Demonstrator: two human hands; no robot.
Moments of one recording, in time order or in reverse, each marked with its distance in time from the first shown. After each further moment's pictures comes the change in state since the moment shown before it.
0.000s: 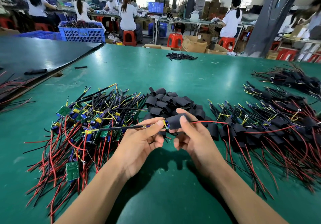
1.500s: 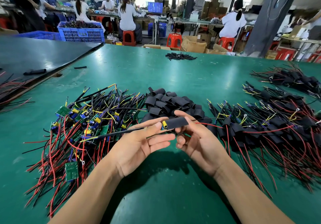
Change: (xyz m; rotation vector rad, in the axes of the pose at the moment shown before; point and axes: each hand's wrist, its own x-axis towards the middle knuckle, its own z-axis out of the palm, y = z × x) left_hand -0.003 0.008 -0.005 -0.017 -0.163 -0.088; right_hand 0.003 -0.007 -0.015 0.164 -0.085 0.169
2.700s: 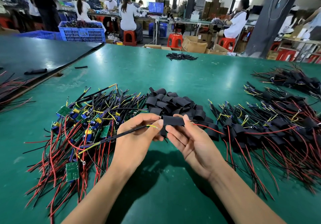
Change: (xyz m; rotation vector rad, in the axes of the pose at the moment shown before) left_hand -0.001 -0.007 0.007 0.498 0.316 0.553; right_hand 0.000 0.008 0.020 0.196 0.134 -0.002
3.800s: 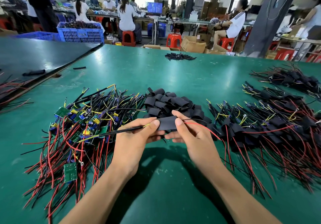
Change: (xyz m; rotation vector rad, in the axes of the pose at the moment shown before) left_hand 0.001 -0.014 0.004 -0.299 0.059 -0.218; right_hand -0.004 0.000 -0.007 -0.761 -0.010 -0.390
